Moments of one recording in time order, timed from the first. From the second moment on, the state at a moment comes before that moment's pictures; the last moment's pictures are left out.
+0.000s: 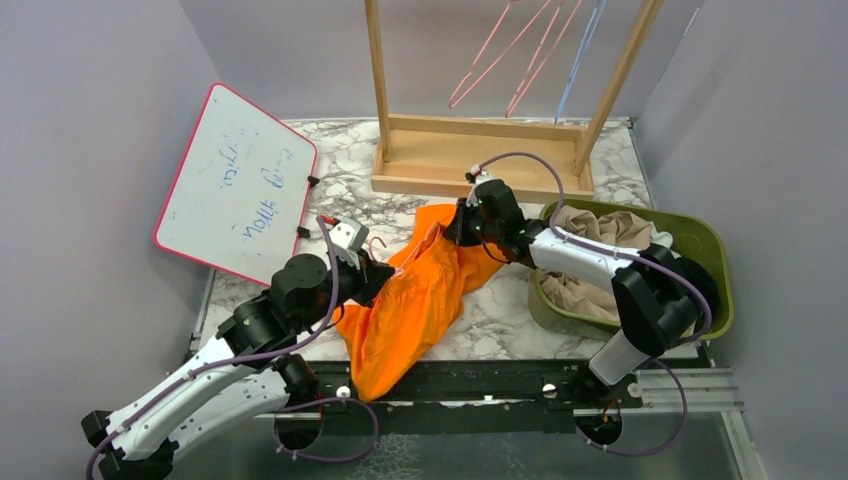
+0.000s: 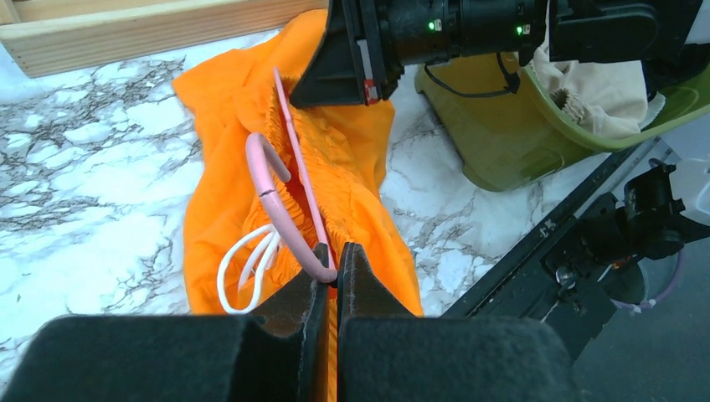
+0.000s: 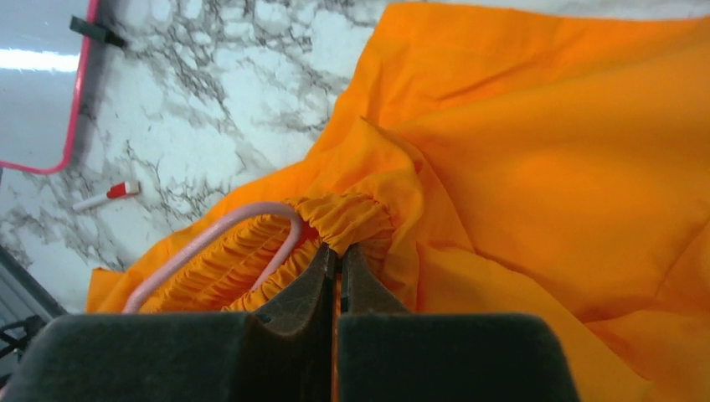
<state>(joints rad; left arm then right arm) -0.89 0.57 0.73 -0.41 -0.10 -0.35 0.65 1.61 0.98 0.06 -0.05 0.48</state>
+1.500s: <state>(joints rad) -0.89 0.92 0.86 -0.23 -0.01 -0.28 0.75 1.30 0.49 0.91 -0.70 0.11</state>
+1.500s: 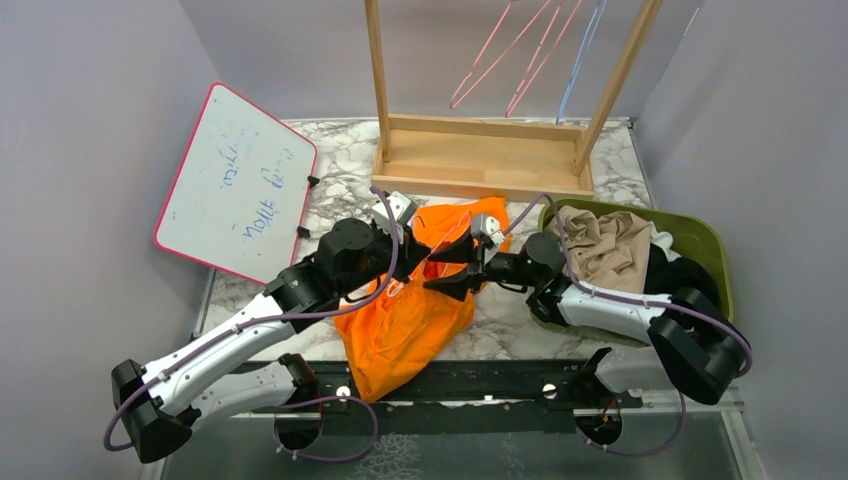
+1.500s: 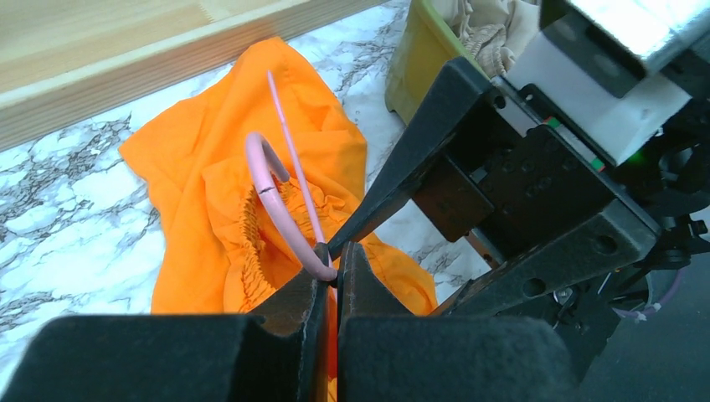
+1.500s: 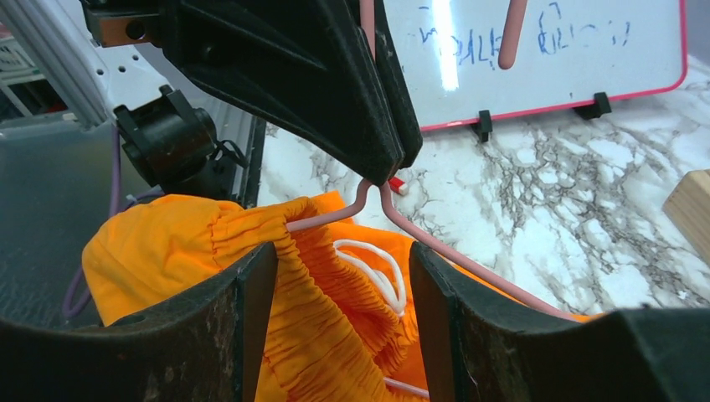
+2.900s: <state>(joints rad) -0.89 0.89 0.82 -0.21 0.00 -0.33 0.78 1.36 0.54 1.03 -0.58 0.21</state>
